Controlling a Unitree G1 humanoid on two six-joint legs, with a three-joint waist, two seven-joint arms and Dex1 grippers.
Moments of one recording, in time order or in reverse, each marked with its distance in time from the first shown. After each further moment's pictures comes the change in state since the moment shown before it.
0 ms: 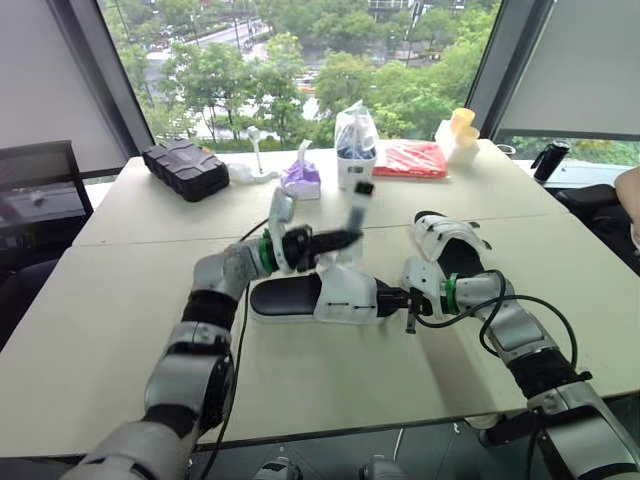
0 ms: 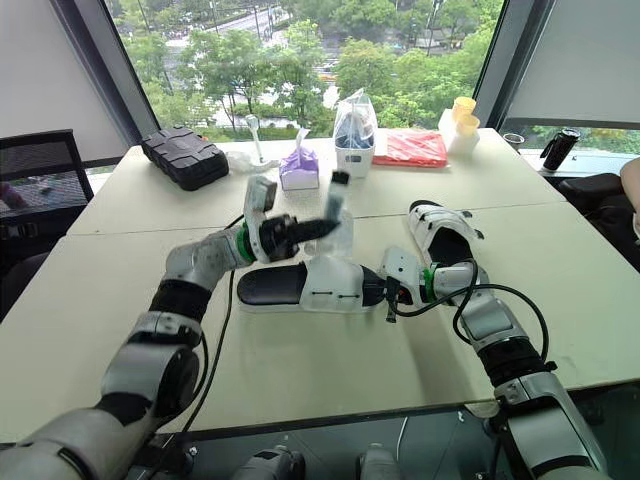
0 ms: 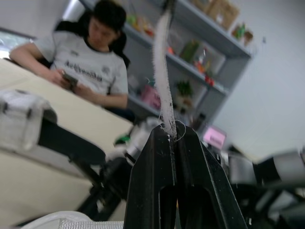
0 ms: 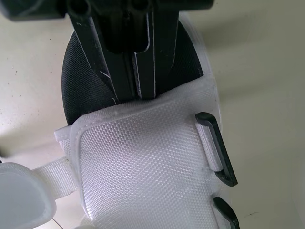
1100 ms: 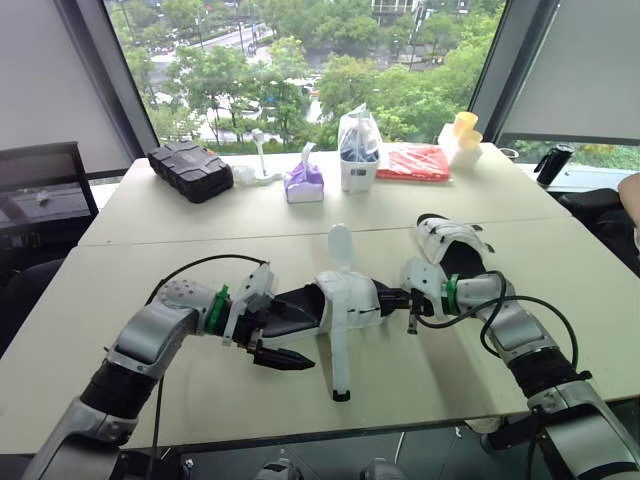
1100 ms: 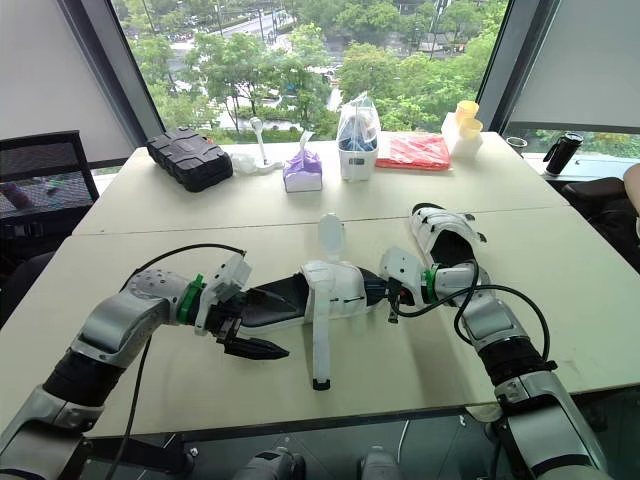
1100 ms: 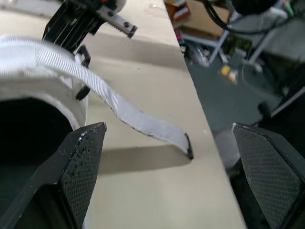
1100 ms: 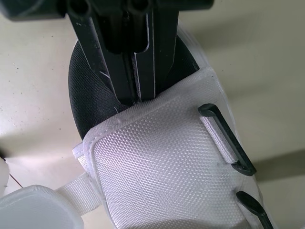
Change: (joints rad) left arm 0.372 0.373 -0.167 -0.510 -0.010 0.069 0.159; right arm -0.009 0.000 0.003 0.037 -0.006 -0.018 0.006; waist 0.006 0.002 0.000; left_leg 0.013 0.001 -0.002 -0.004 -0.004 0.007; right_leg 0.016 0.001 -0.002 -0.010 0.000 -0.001
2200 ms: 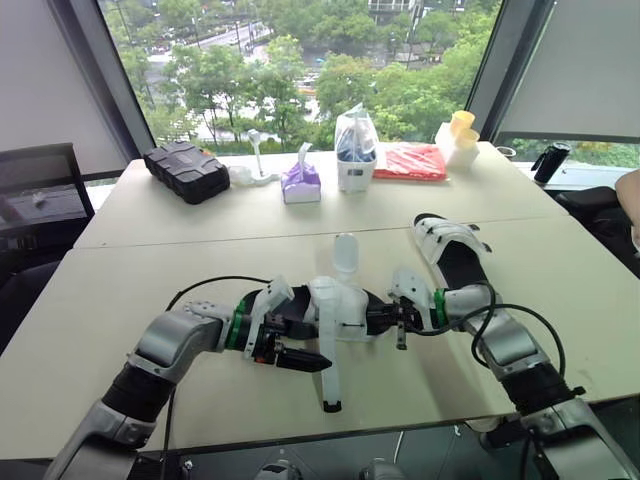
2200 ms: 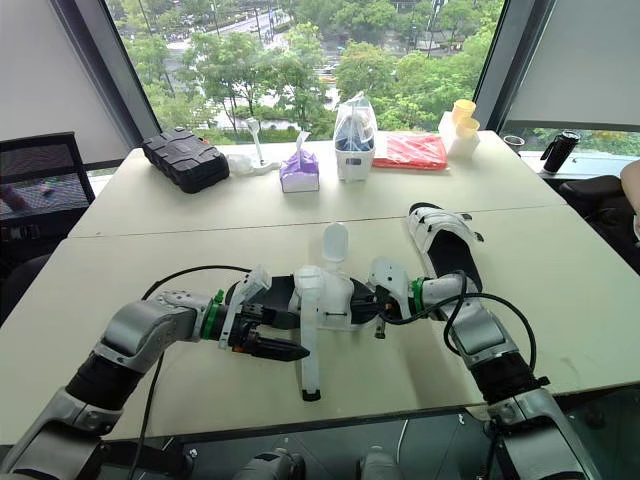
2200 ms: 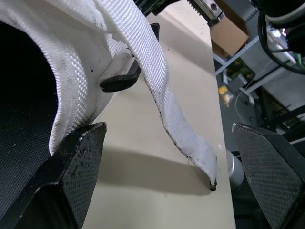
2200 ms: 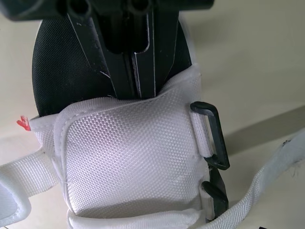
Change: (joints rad) left arm -0.025 -0.058 -0.055 0.082 -0.008 0.146 0.145; right arm 0.061 0.058 0.006 -0.172 0.077 0.224 0.070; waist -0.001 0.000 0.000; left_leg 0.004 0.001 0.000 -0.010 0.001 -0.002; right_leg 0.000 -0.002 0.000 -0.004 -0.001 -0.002
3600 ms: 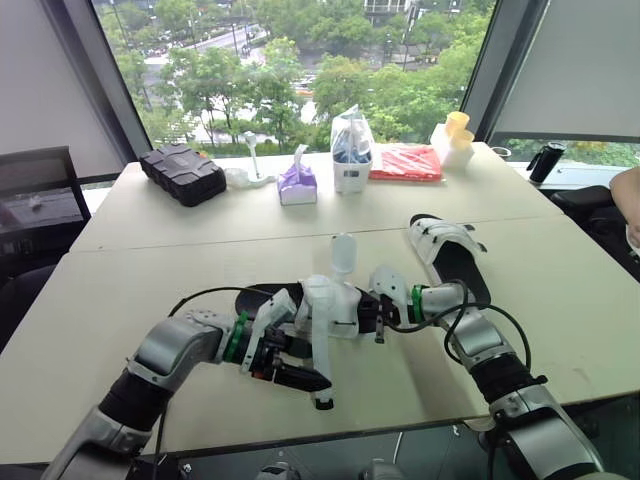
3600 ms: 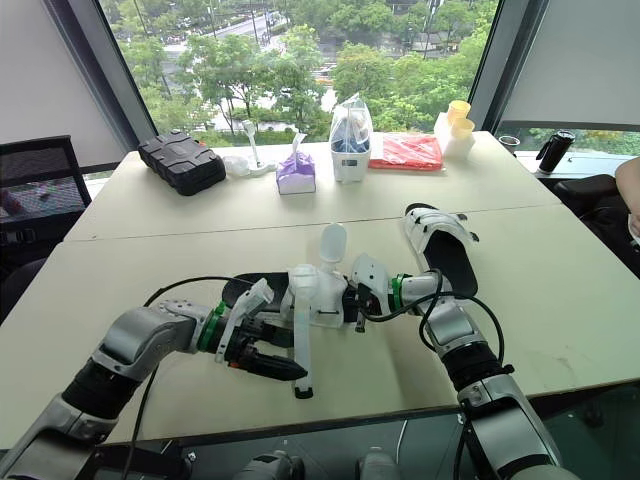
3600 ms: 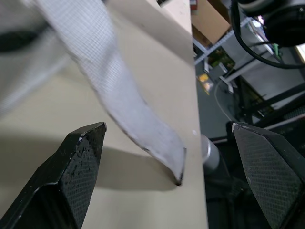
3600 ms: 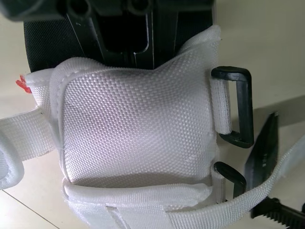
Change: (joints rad) left arm 0.056 0.019 -0.031 -0.070 -0.044 0.118 -0.041; right arm -0.062 0.122 0.018 0.180 -0.070 -0.175 -0.028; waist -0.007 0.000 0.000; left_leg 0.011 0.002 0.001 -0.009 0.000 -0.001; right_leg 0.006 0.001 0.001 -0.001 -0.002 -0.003
